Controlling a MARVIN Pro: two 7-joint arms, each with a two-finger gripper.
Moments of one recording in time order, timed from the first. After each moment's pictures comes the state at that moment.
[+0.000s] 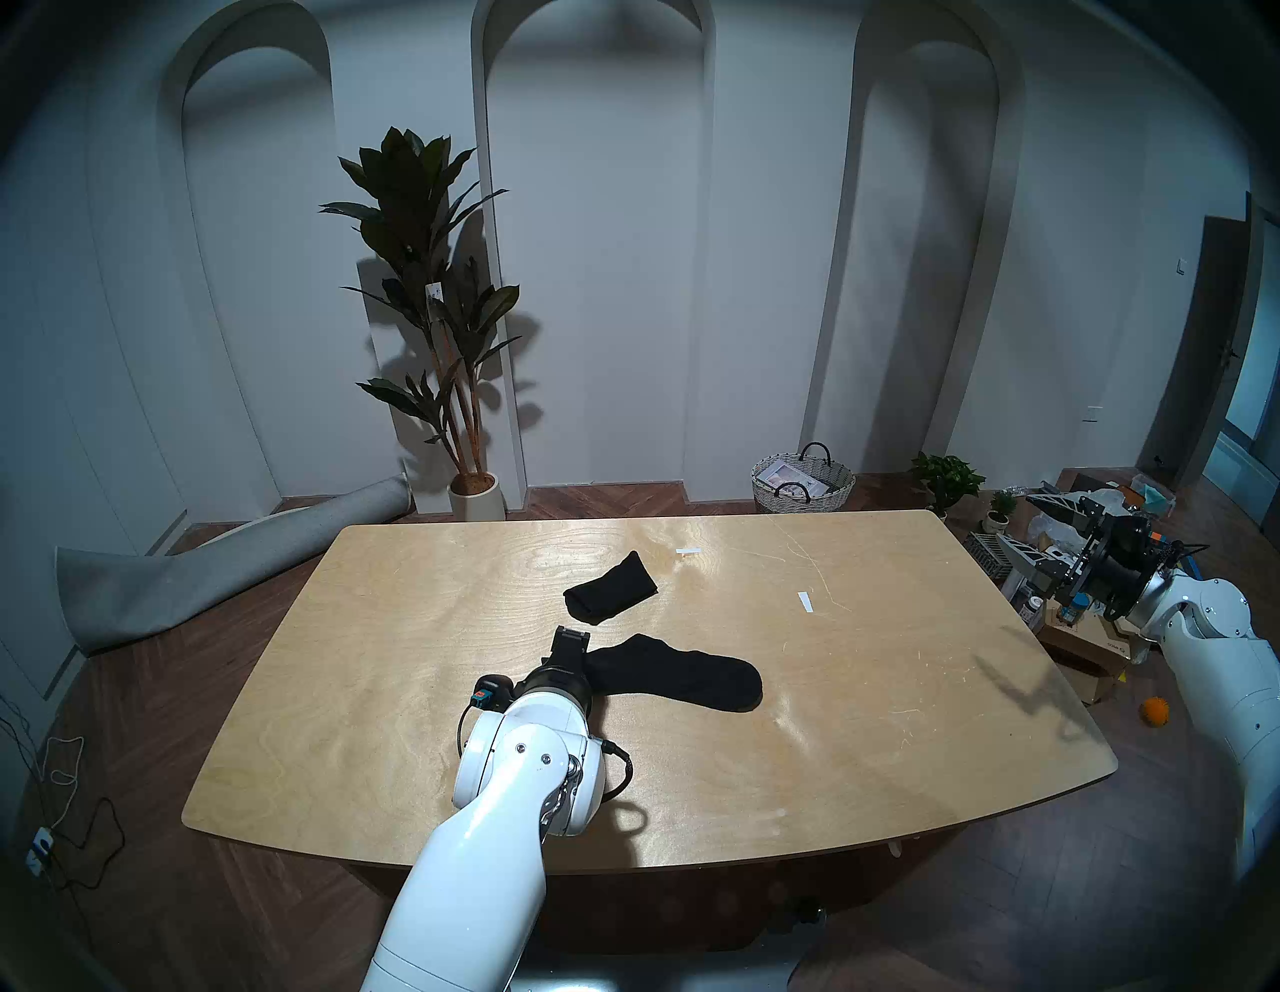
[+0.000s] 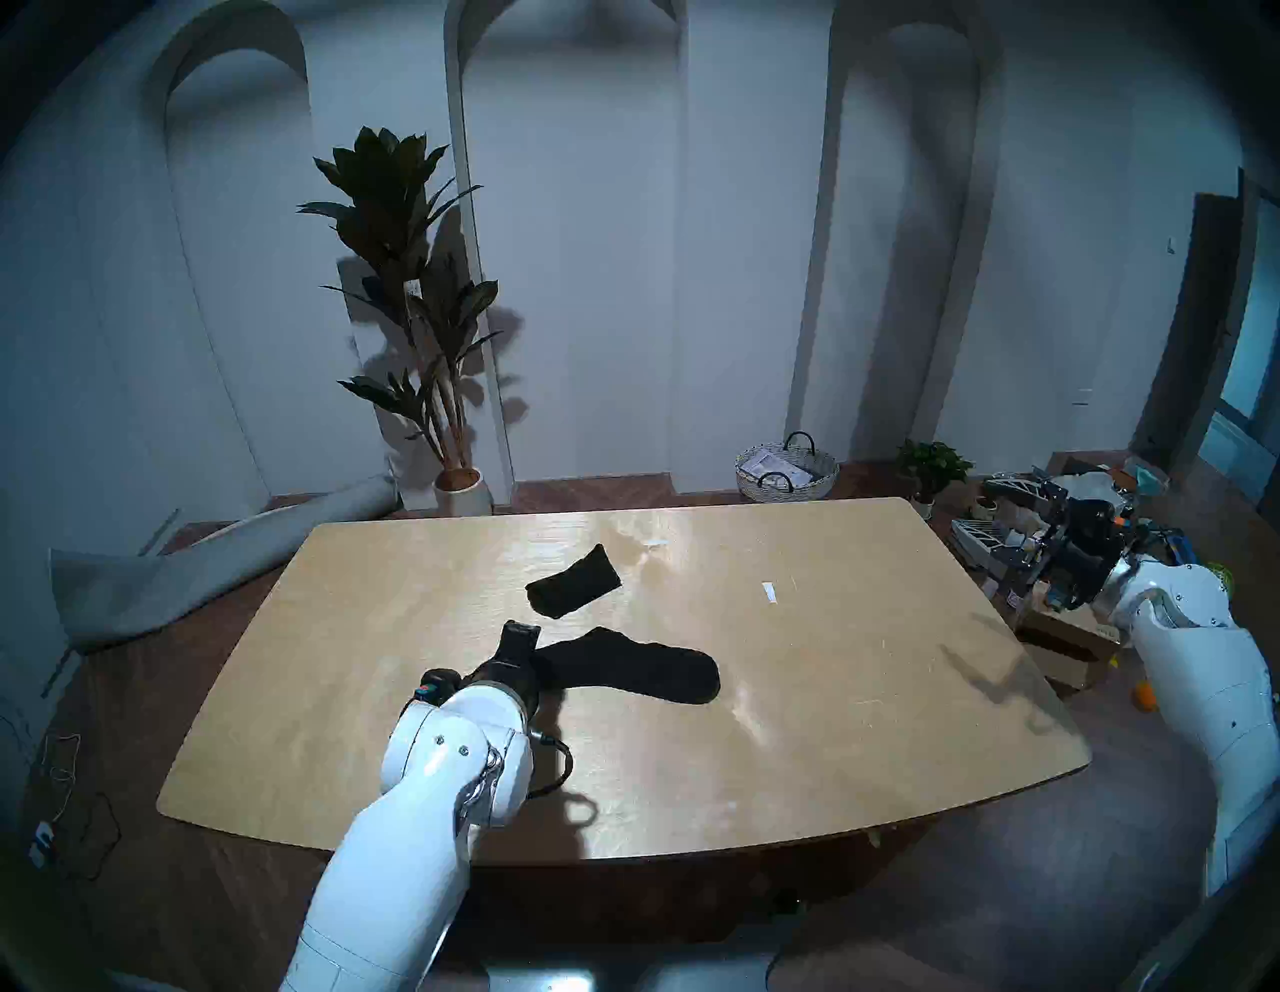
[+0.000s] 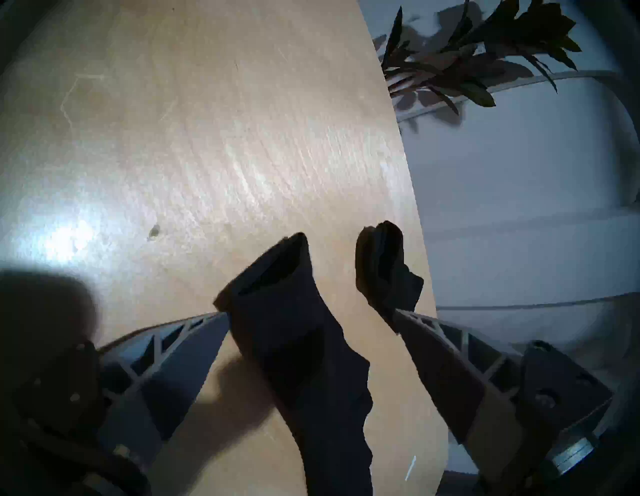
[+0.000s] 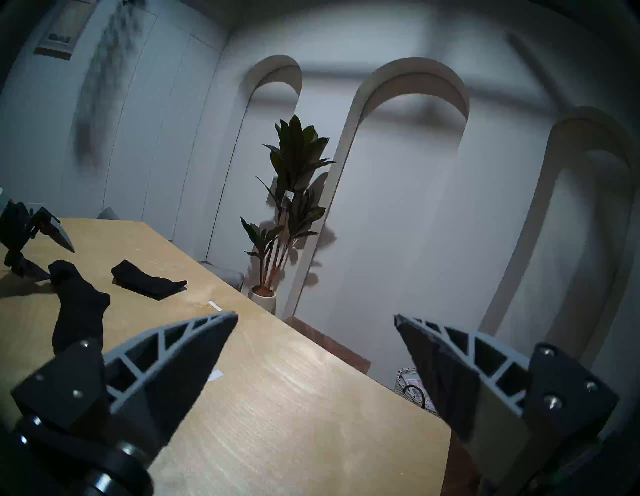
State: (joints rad) left arm 1.74 -1.53 -1.26 -1.87 -1.30 -0.17 0.82; right arm -1.50 -0.57 1.65 -1.11 0.82 -0.39 0.99
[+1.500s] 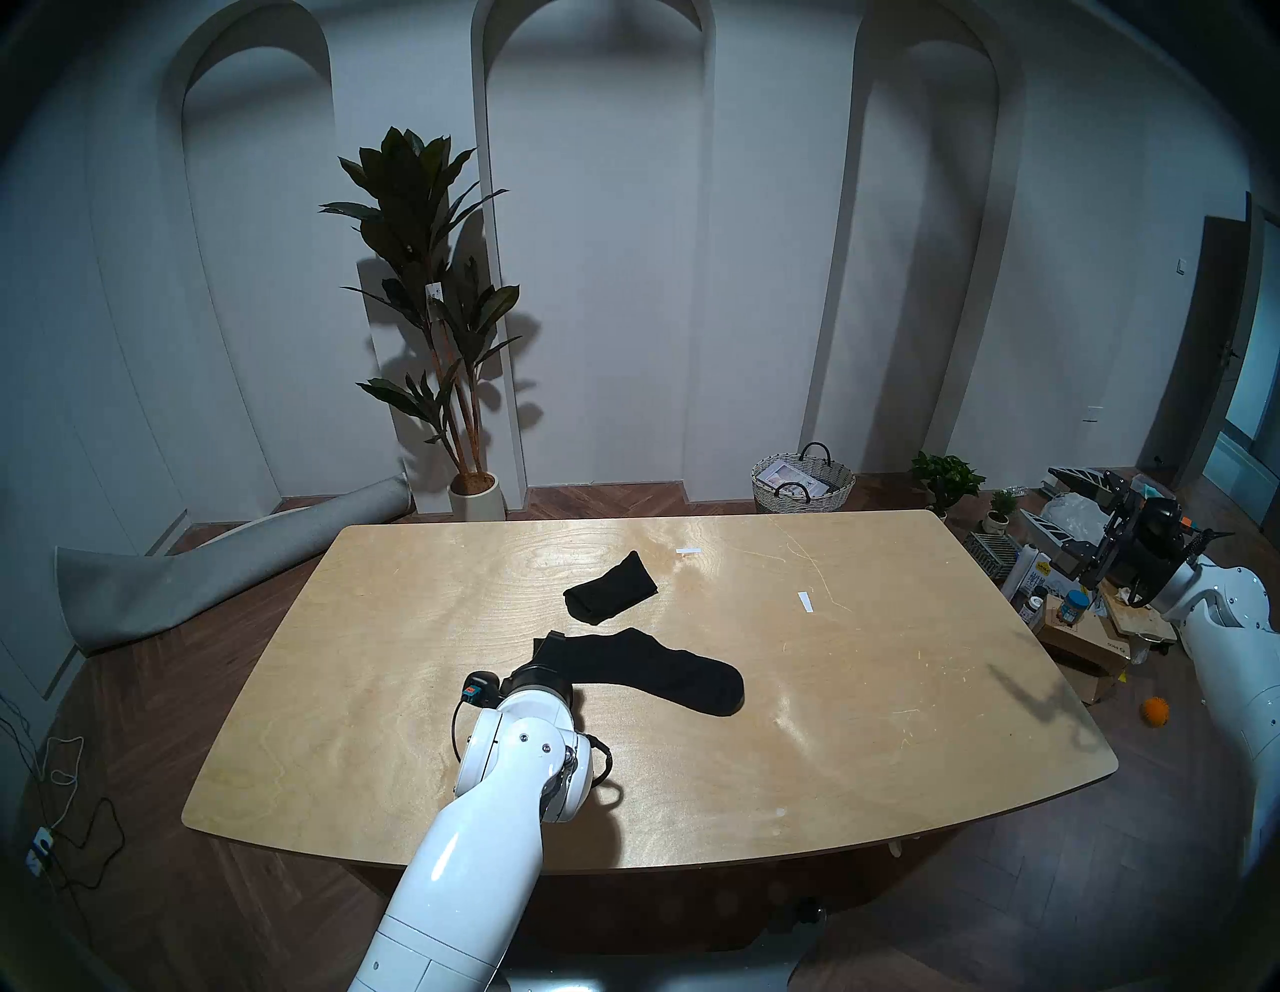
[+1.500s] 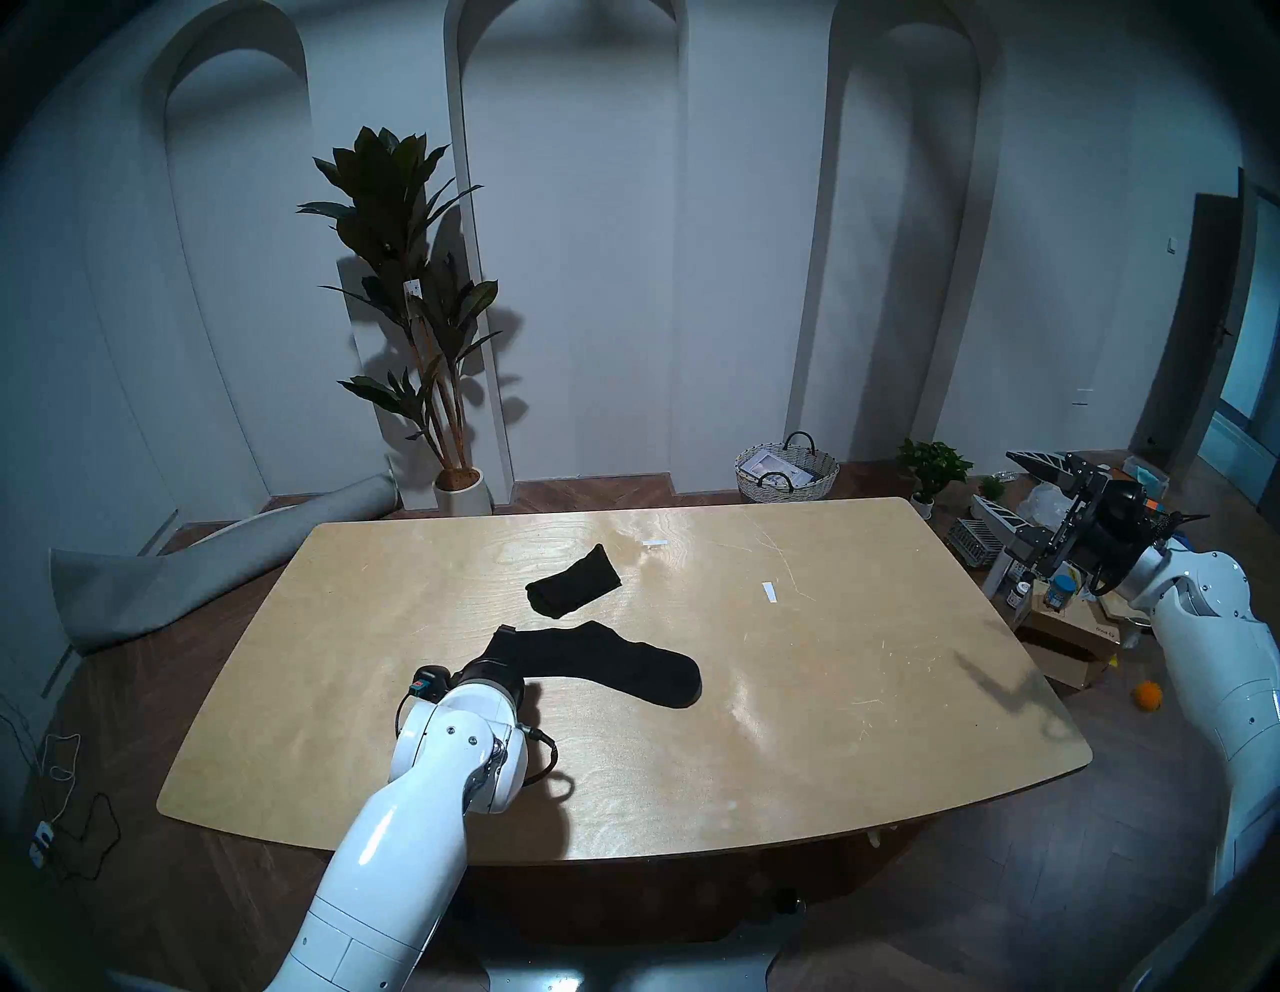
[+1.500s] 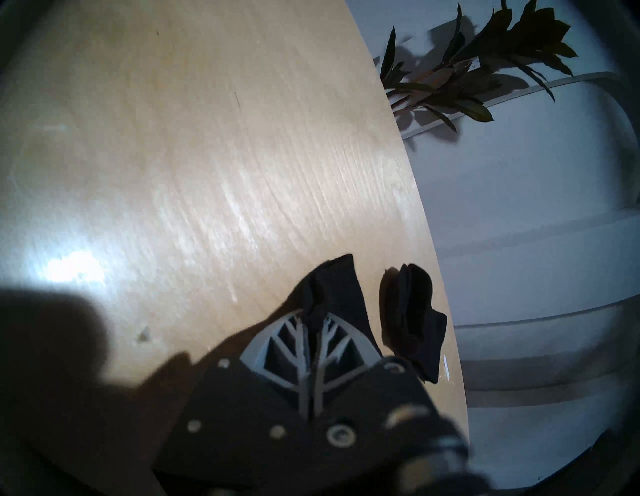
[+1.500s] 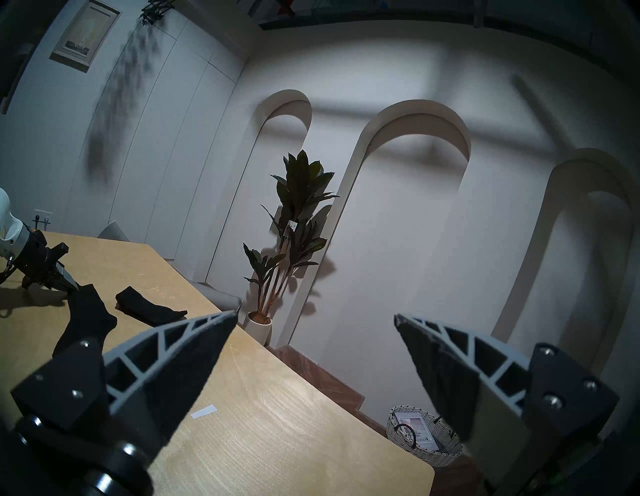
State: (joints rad) left arm 1.71 -1.49 -1.28 -1.76 -1.22 -0.22 0.75; right arm -1.60 -0.56 1.78 -1.21 0.88 -0.41 1.03
